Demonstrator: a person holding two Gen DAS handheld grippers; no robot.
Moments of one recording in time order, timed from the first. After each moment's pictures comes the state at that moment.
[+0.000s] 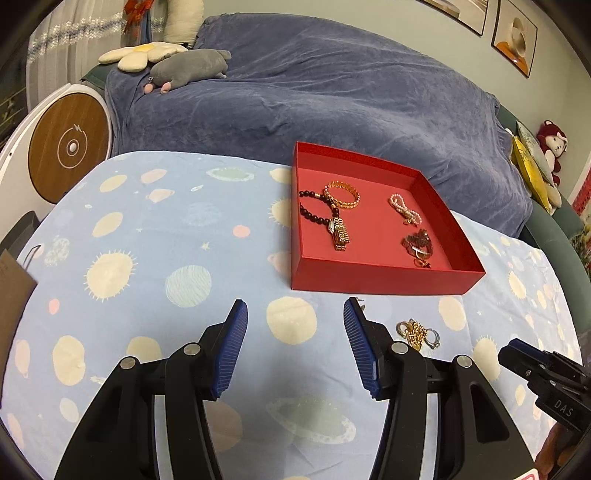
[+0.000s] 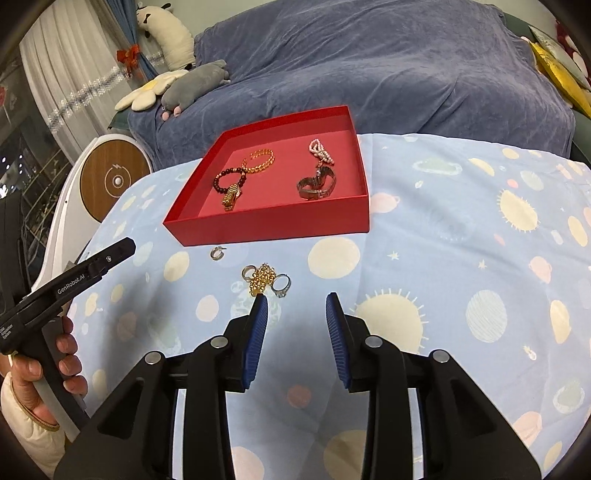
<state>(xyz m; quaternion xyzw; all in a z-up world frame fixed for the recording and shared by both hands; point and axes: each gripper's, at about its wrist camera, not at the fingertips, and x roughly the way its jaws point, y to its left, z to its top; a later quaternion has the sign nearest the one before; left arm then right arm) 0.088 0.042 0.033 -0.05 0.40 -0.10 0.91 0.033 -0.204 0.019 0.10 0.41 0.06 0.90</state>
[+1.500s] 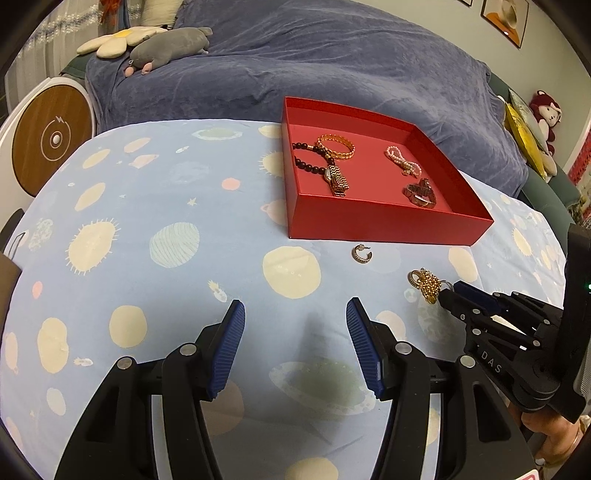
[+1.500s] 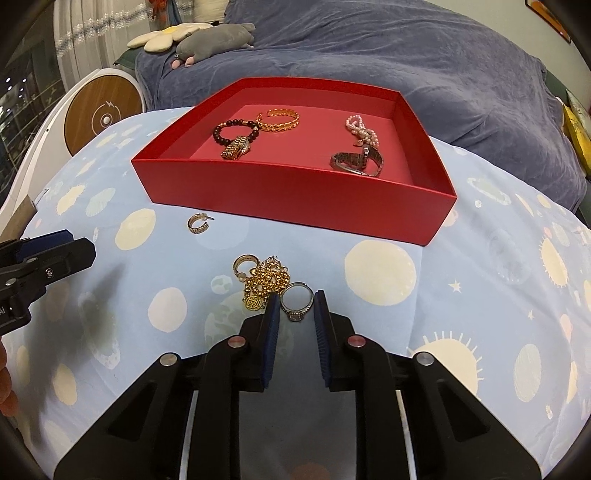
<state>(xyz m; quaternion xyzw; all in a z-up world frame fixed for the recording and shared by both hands) 0.081 0.042 0.000 -0.02 0.45 -0.12 0.89 0.080 -0.149 -0.035 -0.02 0.43 0.05 0.90</state>
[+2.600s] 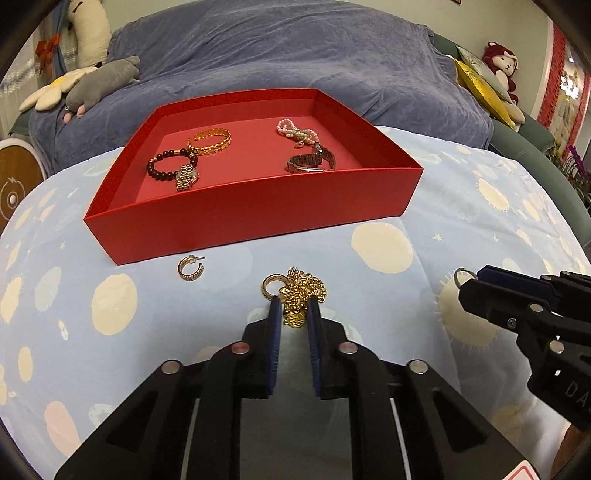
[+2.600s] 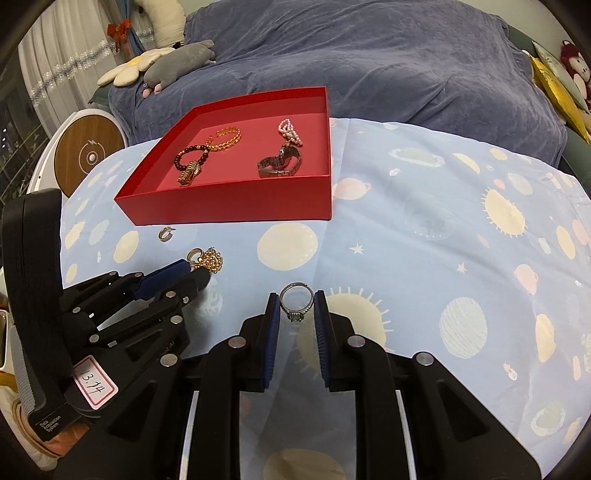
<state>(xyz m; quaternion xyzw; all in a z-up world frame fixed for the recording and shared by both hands) 0.084 -0.091 -0.030 0.05 0.43 -0.19 0.88 0.045 -0.222 -0.006 0.06 0.43 0.02 0.90</state>
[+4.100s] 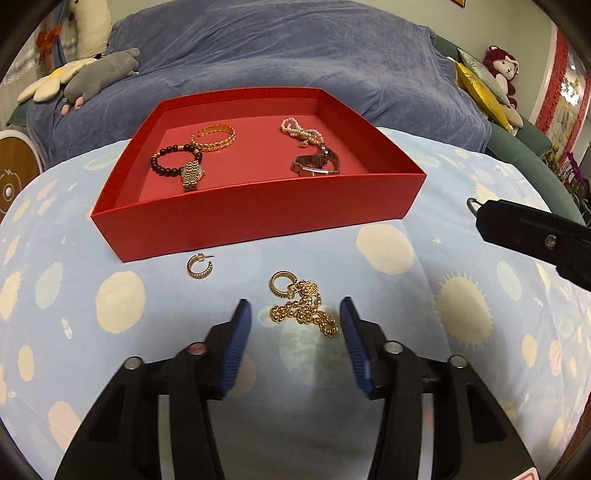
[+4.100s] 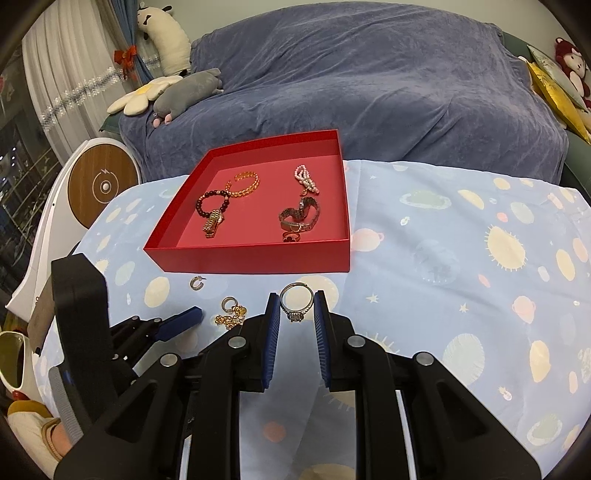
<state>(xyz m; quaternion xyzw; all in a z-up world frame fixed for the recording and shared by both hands) 0.089 -0.085 -0.029 0.05 0.44 -0.20 0.88 0.052 -0.214 0.033 0.09 0.39 0.04 0.91</state>
